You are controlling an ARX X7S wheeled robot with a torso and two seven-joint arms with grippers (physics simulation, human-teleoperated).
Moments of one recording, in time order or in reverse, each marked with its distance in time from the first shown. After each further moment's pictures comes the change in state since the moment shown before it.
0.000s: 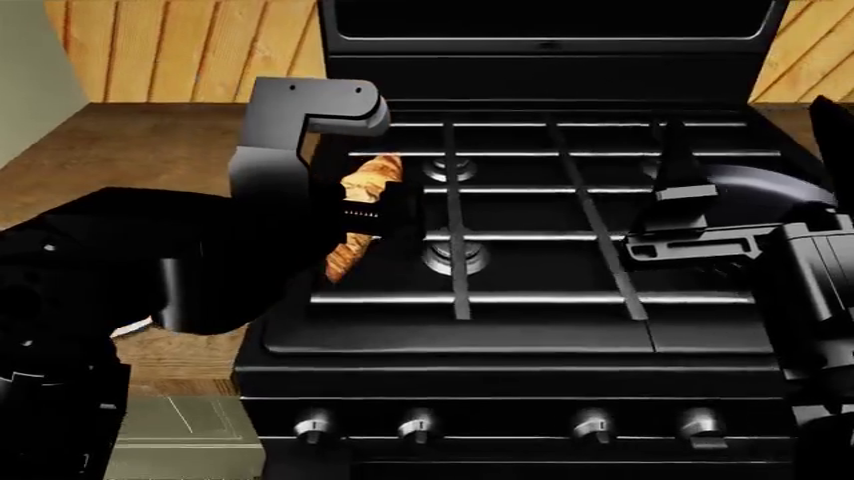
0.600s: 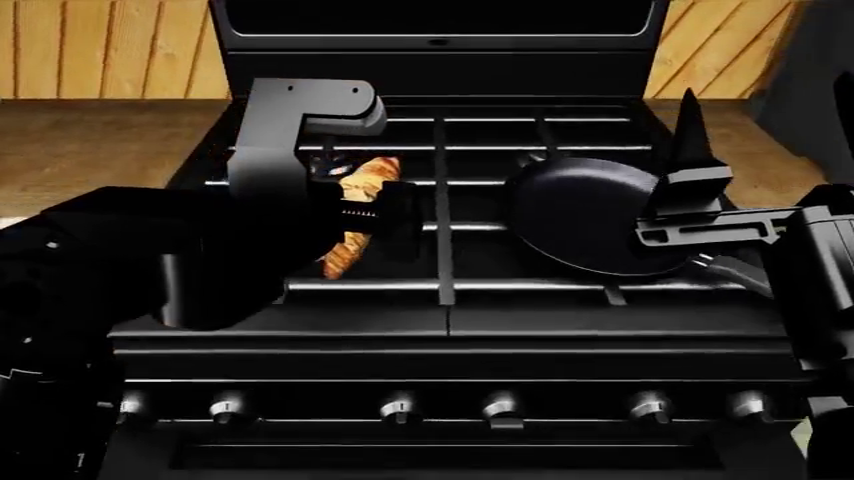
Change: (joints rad) left arm -0.006 -0.013 0.017 -0.018 0.005 0.015 0.024; right arm 0.069 0.031 -0.012 0.000 0.057 0.013 0.052
